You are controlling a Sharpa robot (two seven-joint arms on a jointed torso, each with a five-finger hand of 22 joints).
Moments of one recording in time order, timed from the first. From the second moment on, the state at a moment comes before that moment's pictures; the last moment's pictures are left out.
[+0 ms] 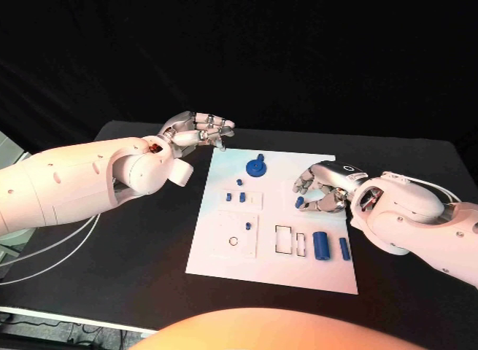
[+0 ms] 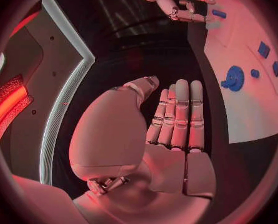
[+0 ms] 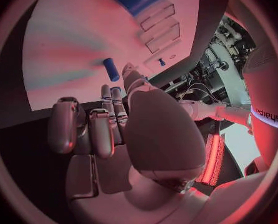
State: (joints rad) left arm 1.17 -0.93 -0.03 1.47 -0.11 -0.14 0.33; left_hand 1.42 -0.23 0.50 0.14 0.26 0.88 0.20 0.25 0.29 0.97 0.13 0.42 0.20 0.96 0.06 1.05 0.36 0.17 0.77 0.18 0.85 0.76; right arm 1.18 -0.80 -0.13 1.64 -1.57 -0.25 -0.22; right_hand 1.50 -0.20 0.16 0.21 0.06 1.00 0.10 0.12 0.35 1.00 0.09 0.28 0.08 1.47 0.01 1.45 1.31 0.07 1.46 0.11 1.22 1.31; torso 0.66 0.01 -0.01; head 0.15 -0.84
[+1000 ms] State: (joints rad) left arm 1.17 -0.94 -0.03 1.47 -0.11 -0.14 0.32; left_hand 1.42 -0.23 0.50 0.15 0.26 0.88 0.20 0.25 0.29 0.97 0.13 0.43 0.20 0.96 0.06 1.05 0.36 0.17 0.77 0.18 0.84 0.75; right arm 1.17 -0.76 -0.13 1.60 -1.63 -0.23 -0.24; right_hand 1.49 -0.22 0.45 0.23 0.06 1.07 0.12 0.14 0.35 1.14 0.07 0.18 0.07 1.46 -0.01 1.45 1.30 0.07 1.46 0.09 1.26 1.31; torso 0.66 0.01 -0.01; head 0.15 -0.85
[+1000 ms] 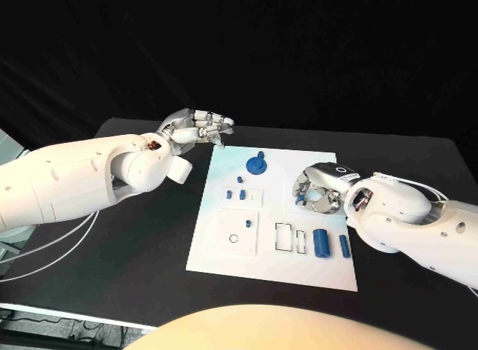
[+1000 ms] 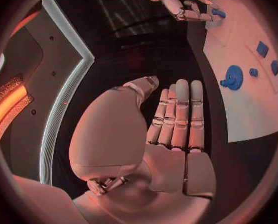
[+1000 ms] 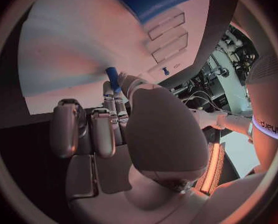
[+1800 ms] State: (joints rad) left arm 1.17 -0.94 -0.03 1.47 -0.11 -0.14 0.31; left_hand 1.41 -0.23 0.49 0.15 0.26 0.88 0.20 0.25 0.29 0.97 0.14 0.42 0.20 0.96 0.06 1.05 0.36 0.17 0.77 0.18 0.84 0.75; right arm 1.16 -0.77 -0.14 1.61 -1.65 -0.27 -0.25; right_hand 1.48 -0.22 0.59 0.13 0.05 1.12 0.11 0.17 0.38 1.22 0.10 0.18 0.07 1.46 -0.02 1.45 1.30 0.05 1.47 0.07 1.36 1.31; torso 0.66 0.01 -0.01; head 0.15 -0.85
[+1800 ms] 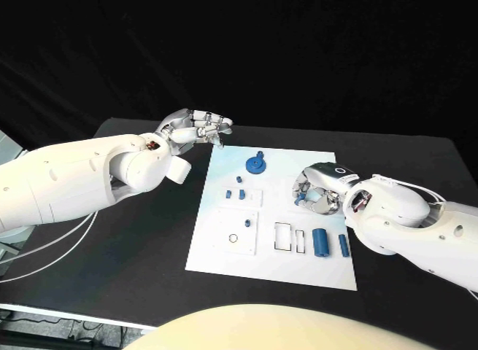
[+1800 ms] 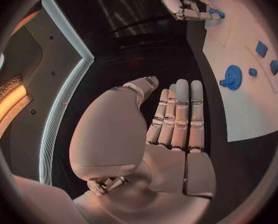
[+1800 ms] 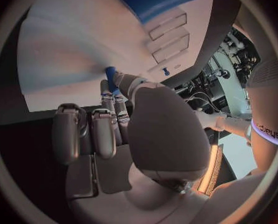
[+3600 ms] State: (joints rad) left arm 1.17 -0.91 -0.03 1.46 -0.10 -0.14 0.31; left_hand 1.41 -0.23 0.49 0.16 0.26 0.88 0.20 0.25 0.29 0.96 0.13 0.43 0.20 0.96 0.06 1.05 0.36 0.17 0.77 0.18 0.83 0.75; right arm 1.04 -0.54 -0.15 1.66 -1.62 -0.35 -0.18; right_hand 1.47 -0.21 0.60 0.08 0.06 1.12 0.11 0.18 0.39 1.22 0.10 0.15 0.07 1.47 -0.03 1.45 1.30 0.05 1.47 0.07 1.37 1.31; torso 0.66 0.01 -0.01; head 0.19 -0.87
